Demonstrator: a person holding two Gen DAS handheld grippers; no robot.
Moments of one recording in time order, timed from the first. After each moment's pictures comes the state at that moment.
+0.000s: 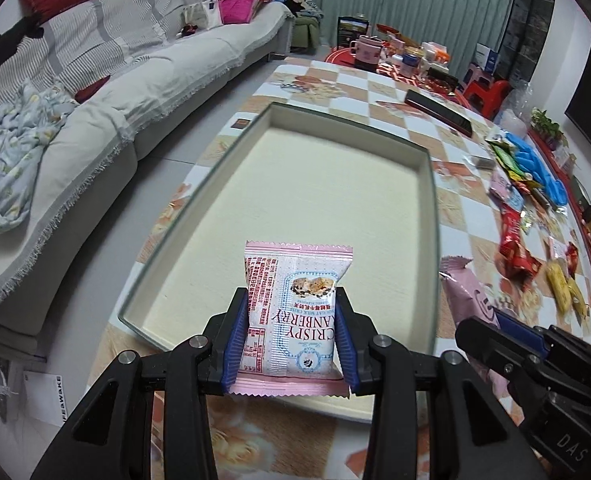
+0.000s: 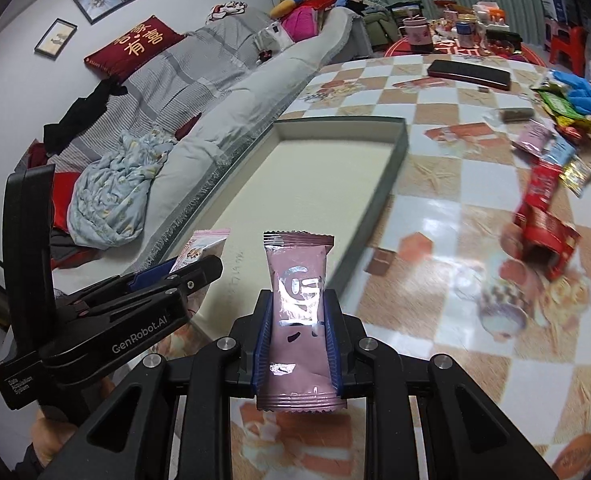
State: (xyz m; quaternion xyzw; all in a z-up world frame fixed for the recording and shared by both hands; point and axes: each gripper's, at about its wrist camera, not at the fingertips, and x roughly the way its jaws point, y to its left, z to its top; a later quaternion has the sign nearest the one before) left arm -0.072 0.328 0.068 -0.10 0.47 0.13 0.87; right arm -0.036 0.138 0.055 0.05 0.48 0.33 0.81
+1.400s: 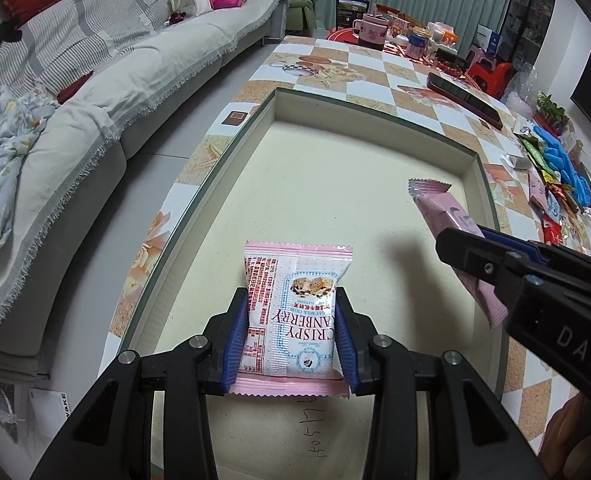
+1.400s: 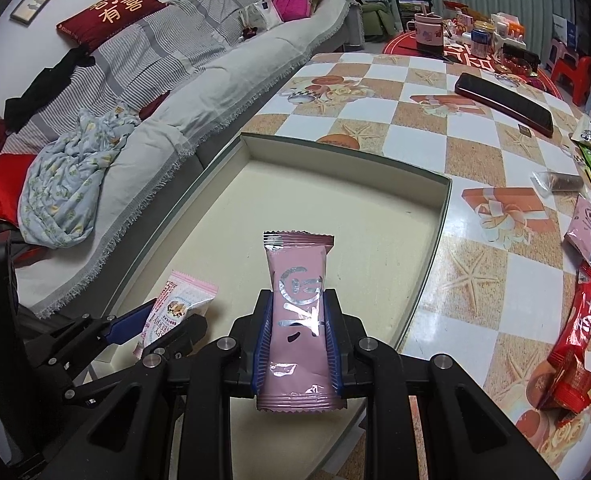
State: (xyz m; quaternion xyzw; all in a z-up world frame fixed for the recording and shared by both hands) left arm -0.003 0.360 0.029 -0.09 0.50 0.12 0.85; right arm 0.057 0.204 0.037 -0.02 0.50 0.29 0.82
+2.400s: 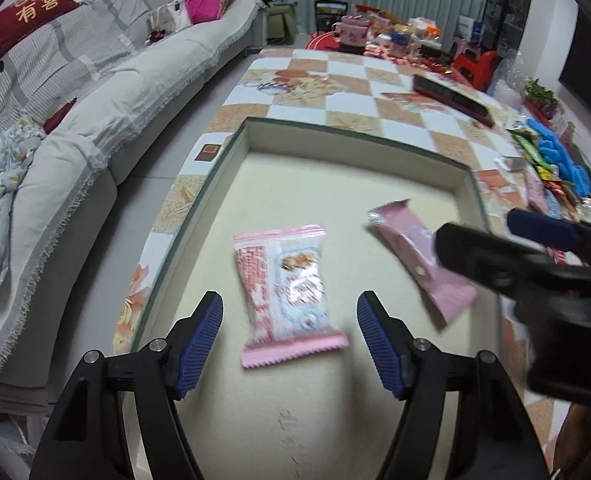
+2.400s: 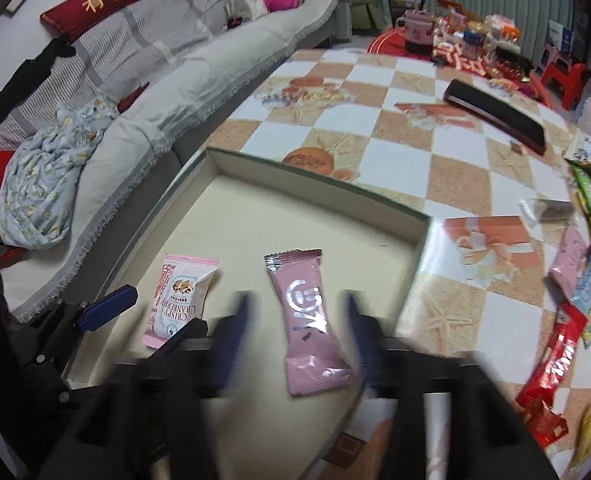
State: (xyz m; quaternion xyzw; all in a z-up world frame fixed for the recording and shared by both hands) left arm 0.018 0.350 0.039 -0.06 0.49 0.09 0.87; right arm 0.078 0.191 0.055 -0.03 0.48 0.27 0.84
